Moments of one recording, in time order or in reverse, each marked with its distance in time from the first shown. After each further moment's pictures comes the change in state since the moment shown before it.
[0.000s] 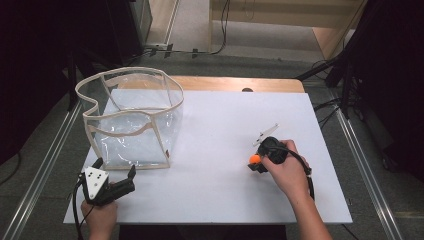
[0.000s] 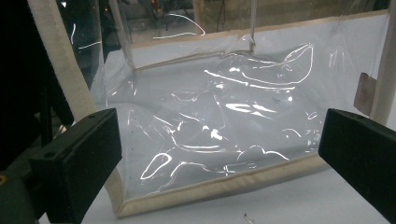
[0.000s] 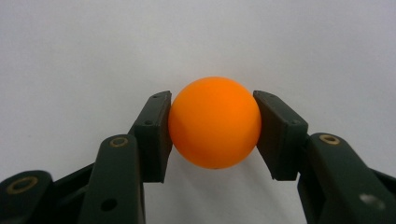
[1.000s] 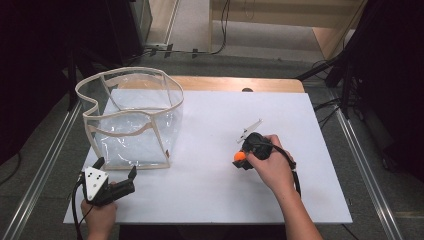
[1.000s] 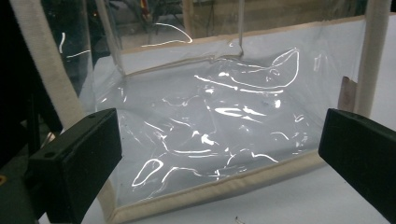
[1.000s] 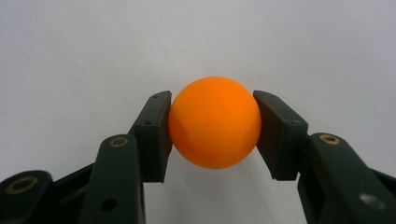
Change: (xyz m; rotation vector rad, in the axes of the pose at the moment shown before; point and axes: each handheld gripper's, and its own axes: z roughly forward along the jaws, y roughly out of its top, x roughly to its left) left arm 0.001 0.002 -0.001 -0.013 -0.055 0.012; right arm 0.019 0.039 0.005 -0.032 0.056 -0.076
